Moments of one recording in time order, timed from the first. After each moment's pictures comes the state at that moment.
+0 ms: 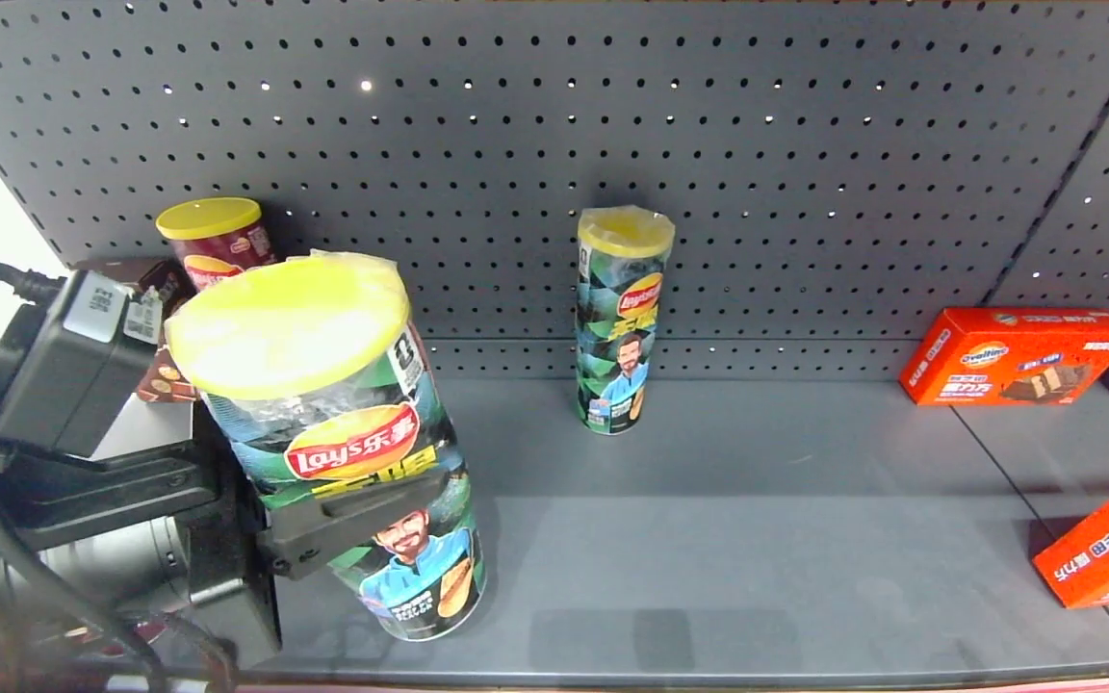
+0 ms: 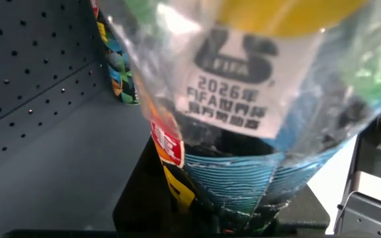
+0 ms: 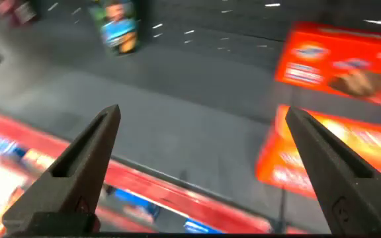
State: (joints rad) left arm -0.49 1.24 -0.53 -0.64 -0.51 0.11; right arm 0.17 0.51 -0.43 -0.06 0.24 -0.08
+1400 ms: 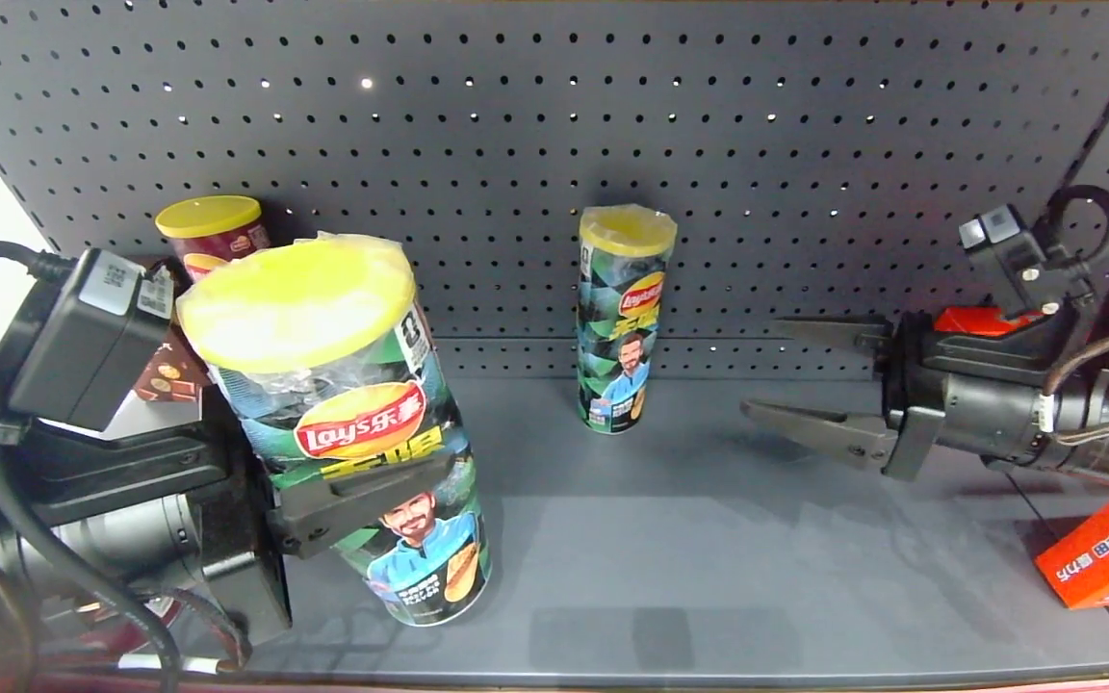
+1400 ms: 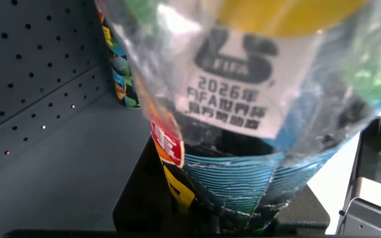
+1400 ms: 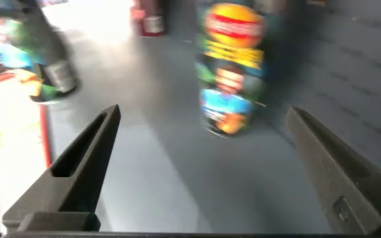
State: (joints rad) left arm -0.48 1.26 -0.56 -0.64 -0.51 0.10; right arm 0.40 1.51 -0.77 -0.72 0.68 -0.17
